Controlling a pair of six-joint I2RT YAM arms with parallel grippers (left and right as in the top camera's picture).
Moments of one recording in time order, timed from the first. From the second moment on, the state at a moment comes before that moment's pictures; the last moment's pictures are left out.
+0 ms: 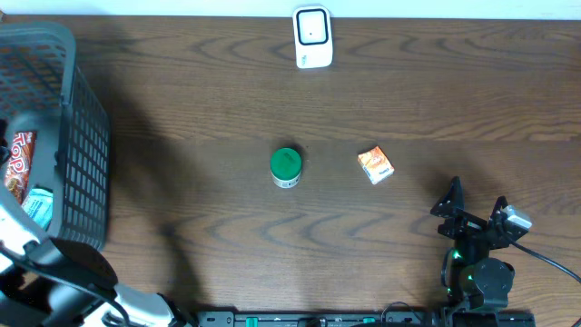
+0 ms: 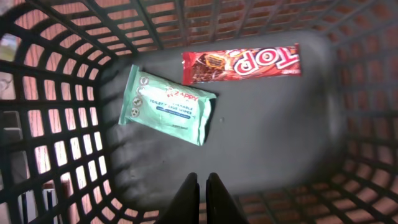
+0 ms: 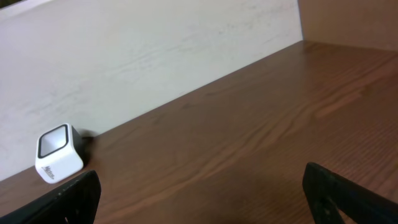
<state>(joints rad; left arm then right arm) 0.69 1.76 1.90 -1.37 -0.26 -0.77 -0.03 0.01 0.01 -0.05 0.24 0.36</state>
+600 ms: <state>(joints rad) 0.63 2.10 1.81 -1.32 -0.37 -0.77 -0.03 0.01 0.01 -0.05 0.24 0.36</state>
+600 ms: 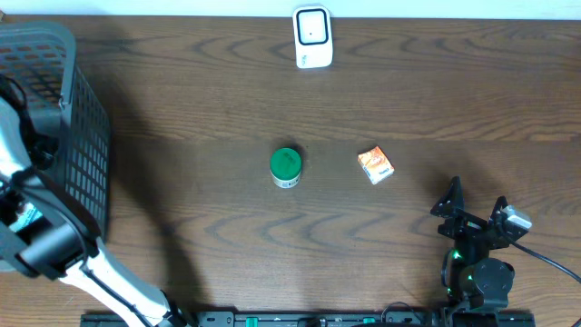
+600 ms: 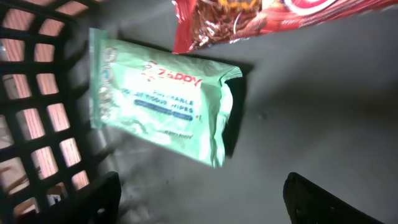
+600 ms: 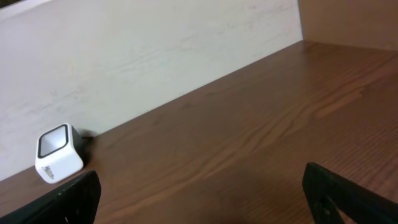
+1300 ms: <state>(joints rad) 0.63 2.28 1.81 -1.35 -0.60 -0.74 -0.03 0.01 0.01 -0.05 0.24 0.36</state>
